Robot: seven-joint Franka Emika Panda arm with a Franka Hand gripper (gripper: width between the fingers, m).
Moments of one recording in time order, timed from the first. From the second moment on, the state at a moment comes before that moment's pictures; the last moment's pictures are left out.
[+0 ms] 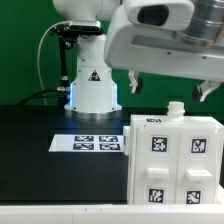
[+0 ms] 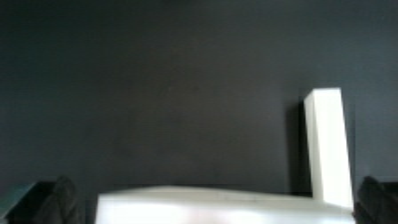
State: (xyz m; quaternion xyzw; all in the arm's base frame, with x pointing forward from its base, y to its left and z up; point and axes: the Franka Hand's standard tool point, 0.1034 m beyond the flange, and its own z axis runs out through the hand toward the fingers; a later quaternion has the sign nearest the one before) arm 0.569 0.074 0.164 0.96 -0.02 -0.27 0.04
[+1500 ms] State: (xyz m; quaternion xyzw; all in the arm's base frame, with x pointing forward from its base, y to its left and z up) arm 0.501 0.006 0.115 0.94 -0.19 -0.28 -0.03
